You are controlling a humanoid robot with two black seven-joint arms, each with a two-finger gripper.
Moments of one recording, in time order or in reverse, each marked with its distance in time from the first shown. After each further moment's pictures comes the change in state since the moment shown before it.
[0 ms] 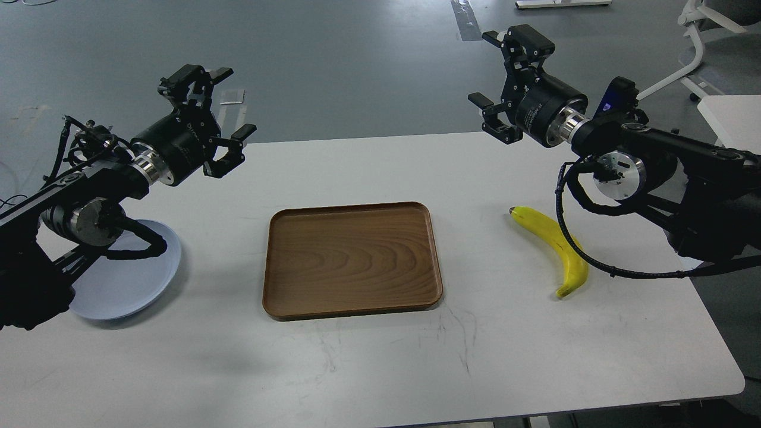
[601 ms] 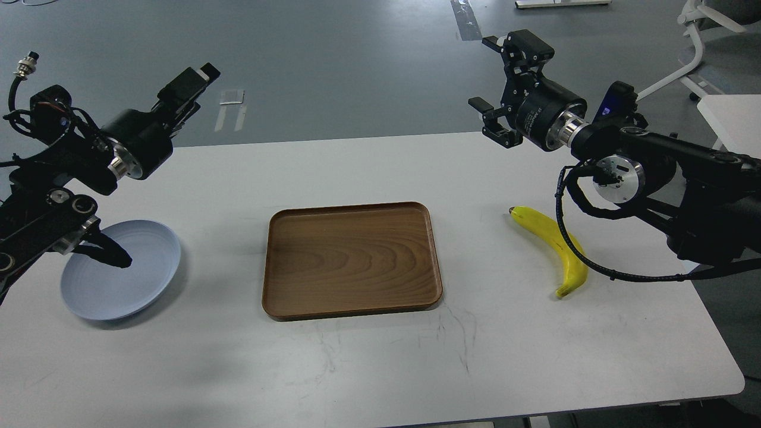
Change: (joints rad) left arm 0.006 0.166 0.076 -0.062 0.952 0.344 -0.142; right arm -0.011 0.000 -0.002 0.000 -0.001 -0.002 0.000
